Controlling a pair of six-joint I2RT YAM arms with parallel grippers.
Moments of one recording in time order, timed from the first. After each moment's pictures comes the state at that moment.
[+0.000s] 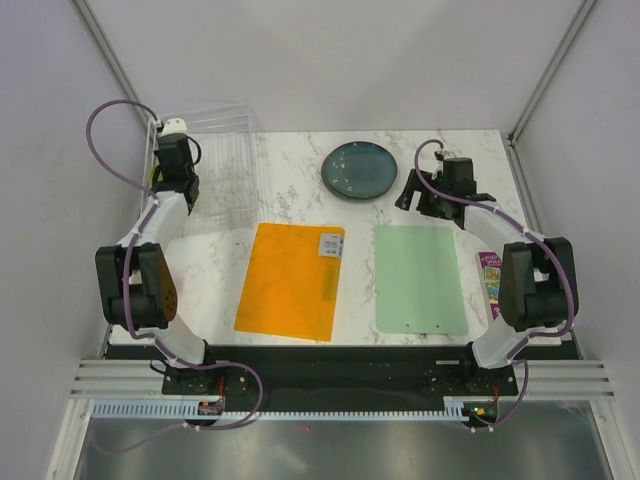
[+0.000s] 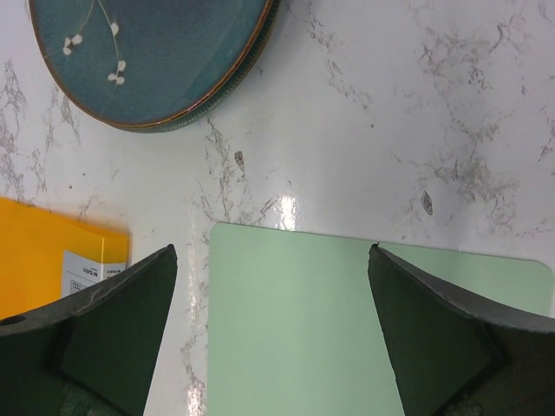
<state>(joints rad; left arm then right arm) 0.07 1.66 1.24 0.01 -0.44 0.04 0.11 1.67 1.09 -0.15 -0.21 0.36</state>
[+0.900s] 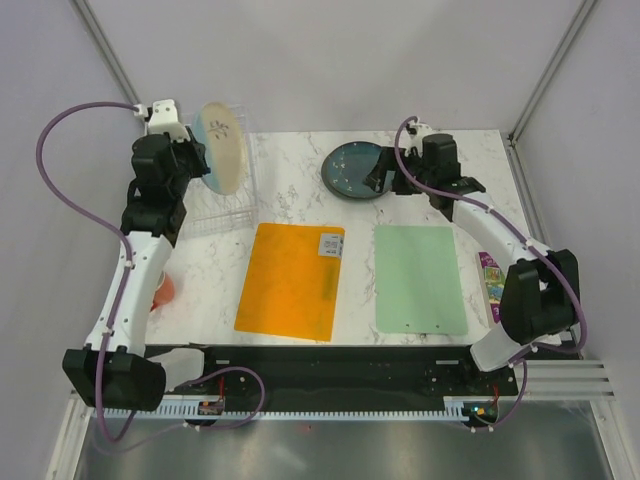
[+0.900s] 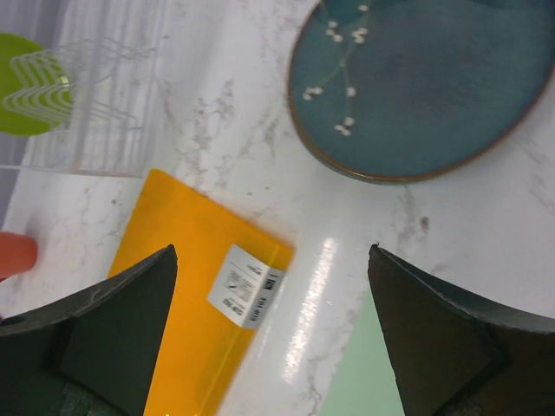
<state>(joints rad) -0.07 1.20 1.26 -0.21 -0.15 -0.08 0.26 1.59 1.25 -0.19 -0.28 0.37</state>
